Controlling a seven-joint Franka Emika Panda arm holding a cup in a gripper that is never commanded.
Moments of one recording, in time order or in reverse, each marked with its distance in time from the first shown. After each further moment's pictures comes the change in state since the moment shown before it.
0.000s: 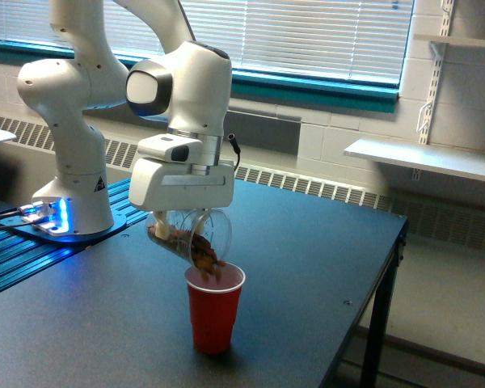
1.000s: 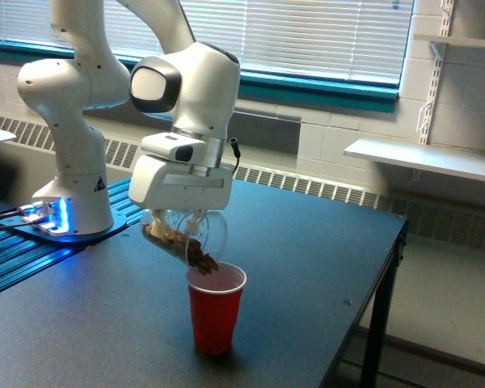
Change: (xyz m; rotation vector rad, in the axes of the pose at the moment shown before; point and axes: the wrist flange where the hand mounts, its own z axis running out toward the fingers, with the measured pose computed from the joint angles) arm 0.001 -0.001 0.000 -0.076 0.006 -0.042
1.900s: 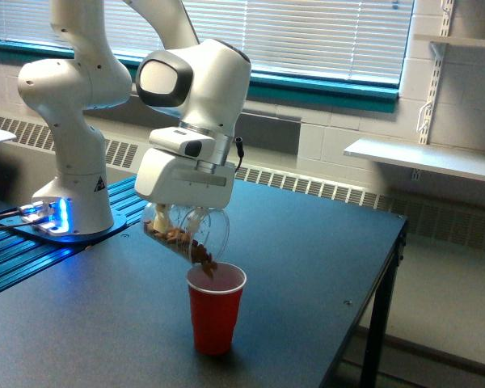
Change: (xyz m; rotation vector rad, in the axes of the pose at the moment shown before) arm 0.005 -0.008 -0.008 -0.059 0.021 -0.045
